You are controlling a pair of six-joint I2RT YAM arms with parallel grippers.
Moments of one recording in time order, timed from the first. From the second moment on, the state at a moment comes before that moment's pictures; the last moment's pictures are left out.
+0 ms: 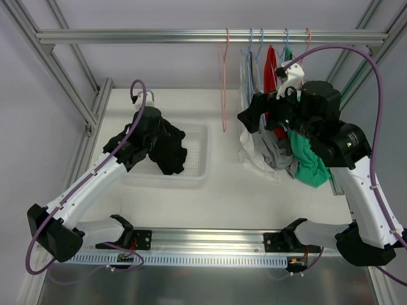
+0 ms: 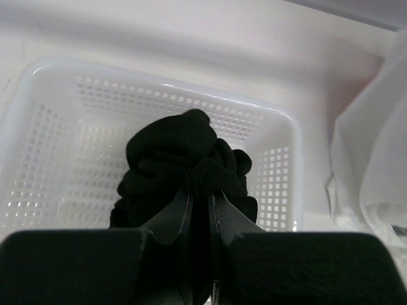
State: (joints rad) left arm -0.60 1.16 1.15 -0.48 -0.46 -0.52; right arm 0.59 1.20 1.76 -0.87 -0.06 0.19
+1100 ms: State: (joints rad) left arm -0.56 0.76 0.98 -0.57 -0.16 -0.50; right arm 0.59 1.72 2.15 -0.95 0.36 0.09
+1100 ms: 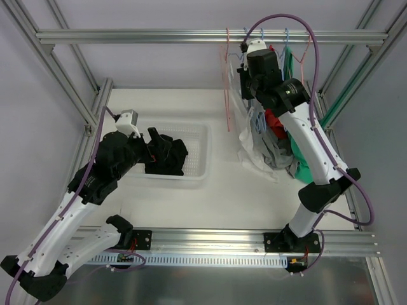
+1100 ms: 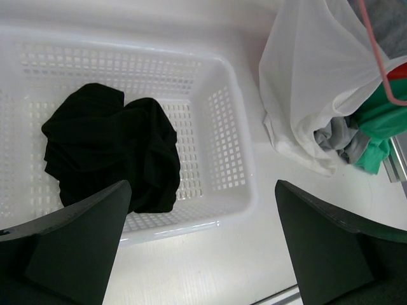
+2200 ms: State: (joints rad) left arm -0.96 0.96 1.26 -0.50 -0.01 -0.33; right arm 0.61 0.99 1.52 -0.79 0.15 0.22
